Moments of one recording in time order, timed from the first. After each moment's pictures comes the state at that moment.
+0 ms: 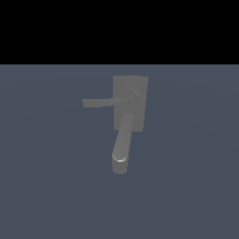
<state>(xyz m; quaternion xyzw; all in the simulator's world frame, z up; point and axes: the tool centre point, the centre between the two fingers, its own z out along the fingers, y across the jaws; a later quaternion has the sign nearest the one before) -0.241 -0.017 0.491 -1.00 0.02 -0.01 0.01</state>
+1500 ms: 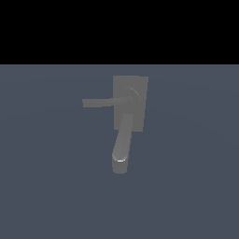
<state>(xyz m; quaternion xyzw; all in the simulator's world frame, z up) -0.231 -0.025 0.614 -0.90 0.09 -0.23 -0.35</state>
